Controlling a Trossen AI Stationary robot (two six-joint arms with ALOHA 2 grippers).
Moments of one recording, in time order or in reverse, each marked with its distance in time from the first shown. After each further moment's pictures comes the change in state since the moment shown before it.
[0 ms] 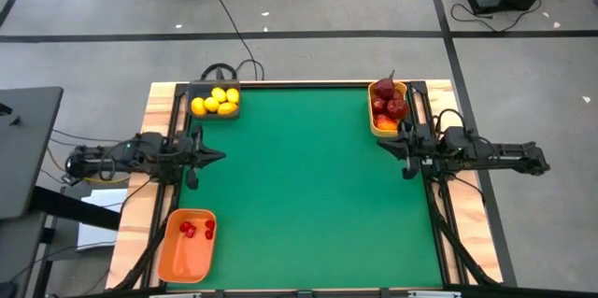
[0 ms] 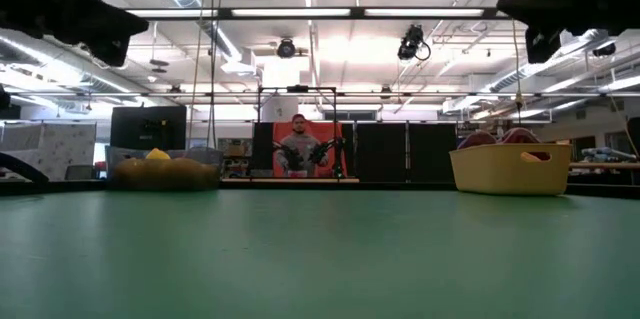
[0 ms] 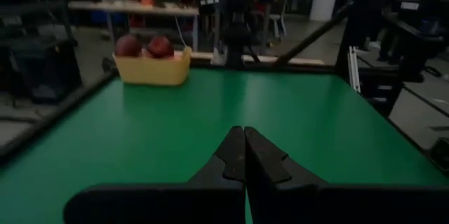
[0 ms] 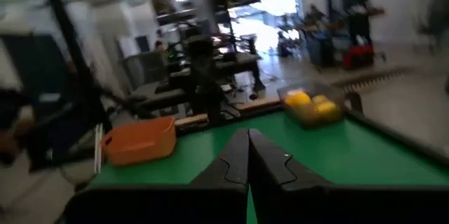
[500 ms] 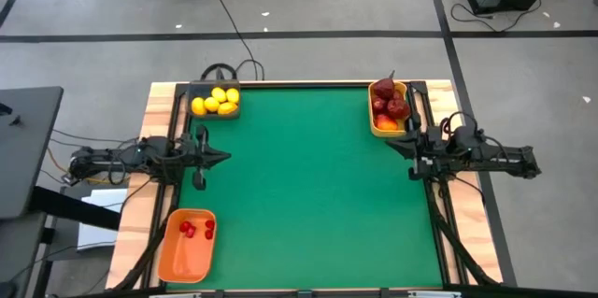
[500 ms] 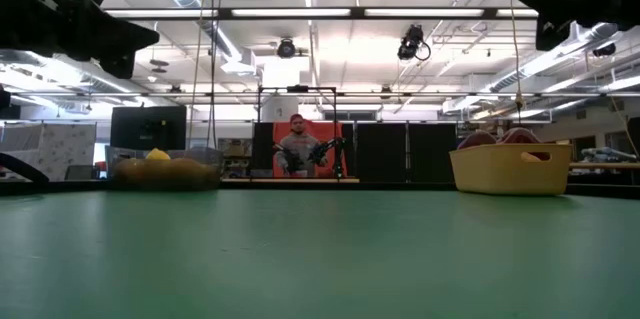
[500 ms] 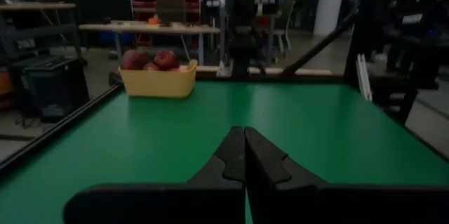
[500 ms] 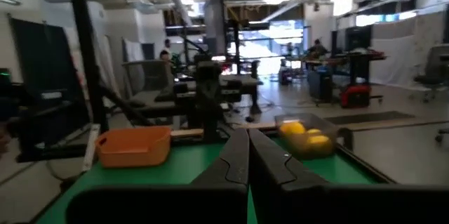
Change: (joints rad) left arm 0.000 -0.038 -0.129 0.171 -0.027 0.044; right arm 0.005 -0.149 0.000 -0.052 -0.026 -0.196
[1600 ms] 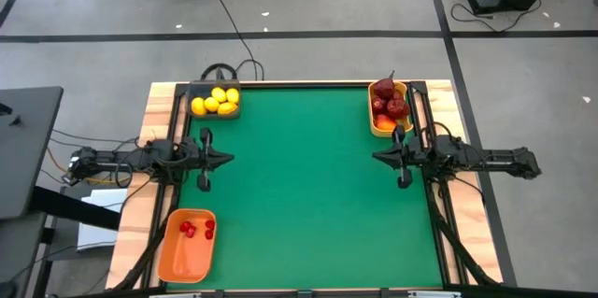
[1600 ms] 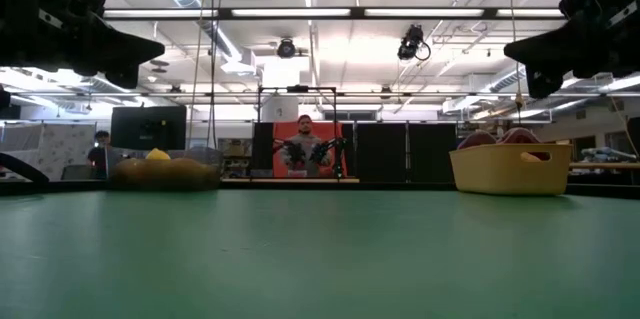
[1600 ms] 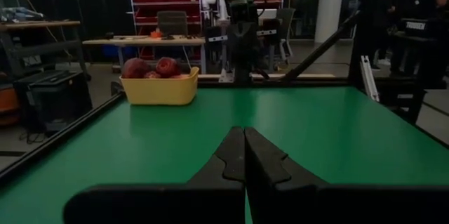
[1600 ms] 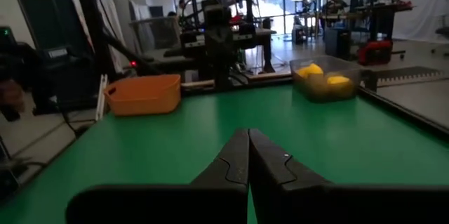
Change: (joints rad) left arm 0.000 -0.001 -0.116 0.161 -0.005 0.040; right arm -0.008 0.007 -0.185 0.034 -0.059 0.070
